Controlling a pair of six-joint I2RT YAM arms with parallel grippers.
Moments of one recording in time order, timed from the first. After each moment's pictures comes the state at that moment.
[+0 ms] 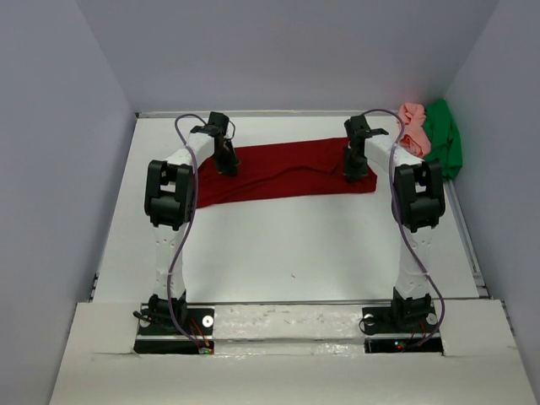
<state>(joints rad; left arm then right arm) -0.22 2.26 1.82 -0.72 0.13 -0.52 0.19 2.19 1.75 -0.77 0.11 0.31</state>
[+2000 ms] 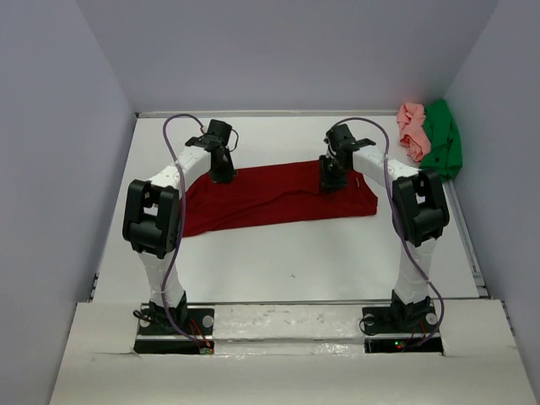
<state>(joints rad) -0.30 1.89 1.46 -0.66 -0.08 -0.51 0.34 2.01 1.54 -0.68 -0.13 0.32</state>
